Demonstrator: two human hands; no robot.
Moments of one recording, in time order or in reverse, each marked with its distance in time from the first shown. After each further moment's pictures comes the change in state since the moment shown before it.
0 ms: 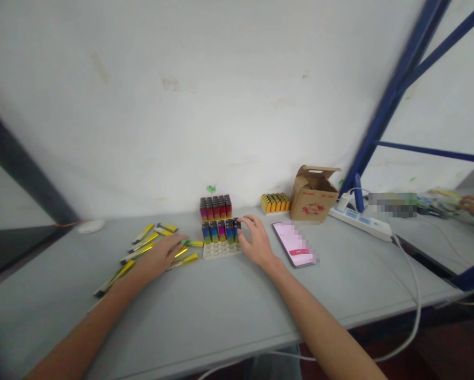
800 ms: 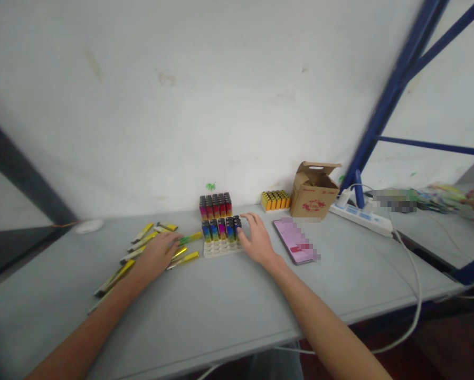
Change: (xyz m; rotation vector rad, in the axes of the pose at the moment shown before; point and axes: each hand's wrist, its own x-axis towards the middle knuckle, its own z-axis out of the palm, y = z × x) left_hand -0.001 0.004 -0.001 0.131 0.099 -0.060; right_hand 0.001 0.002 0.000 -0.067 -0.052 0.051
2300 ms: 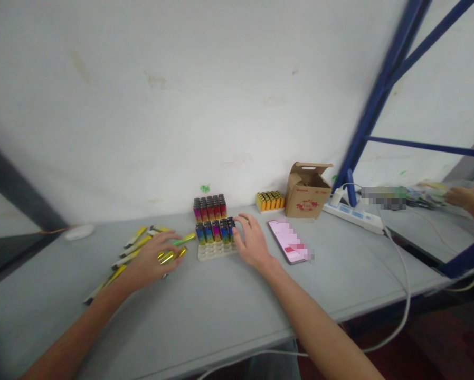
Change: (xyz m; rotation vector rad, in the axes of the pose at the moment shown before) left_hand -0.001 0.013 -0.021 -0.178 0.037 0.241; right_hand -0.004 -0.013 -0.007 -0.020 0.056 -0.049
